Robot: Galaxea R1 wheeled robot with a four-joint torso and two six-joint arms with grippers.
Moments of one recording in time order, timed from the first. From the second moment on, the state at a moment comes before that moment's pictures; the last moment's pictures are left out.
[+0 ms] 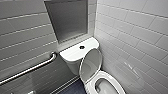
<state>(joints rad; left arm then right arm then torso) 1.47 2.30 -1.61 1.15 -0.04 -1.15 -1.67 2.37 -1.67 -0.21 0.72 0.50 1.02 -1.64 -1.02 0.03</state>
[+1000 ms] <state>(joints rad) 1.55 2.51 -1.88 1.22 -0.11 -1.12 -1.33 2.16 -1.36 -0.13 0.66 0.49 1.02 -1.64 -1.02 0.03</state>
